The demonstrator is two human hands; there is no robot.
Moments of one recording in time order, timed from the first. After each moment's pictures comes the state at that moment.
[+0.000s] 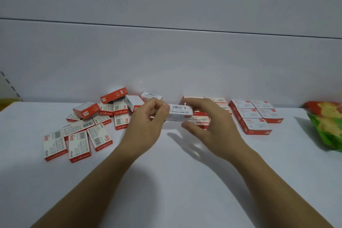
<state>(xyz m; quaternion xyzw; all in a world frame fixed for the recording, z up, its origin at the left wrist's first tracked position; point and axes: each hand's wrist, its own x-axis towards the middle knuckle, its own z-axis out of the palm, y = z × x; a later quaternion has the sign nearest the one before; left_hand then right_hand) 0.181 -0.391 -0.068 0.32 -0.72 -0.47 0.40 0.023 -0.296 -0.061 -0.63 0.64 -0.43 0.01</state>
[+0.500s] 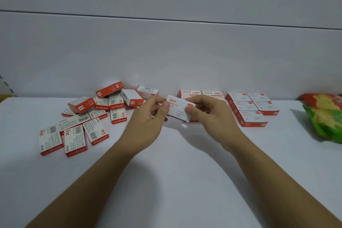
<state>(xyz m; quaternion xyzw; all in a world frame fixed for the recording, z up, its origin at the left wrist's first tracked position) 0.178 -0.382 -0.071 0.33 -0.74 -0.47 0.34 0.021 -0.298 -0.061 -0.46 0.64 -0.56 0.25</state>
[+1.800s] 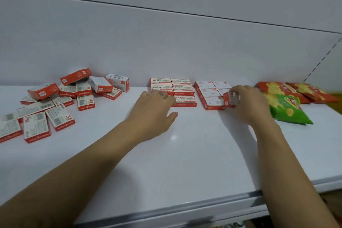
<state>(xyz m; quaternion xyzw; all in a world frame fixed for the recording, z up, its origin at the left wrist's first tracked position) 0.119 -0.345 -0.075 0.22 -0.96 -0.01 0.19 -0.115 -0.204 -0.054 -0.41 0.89 -0.14 -0.12</state>
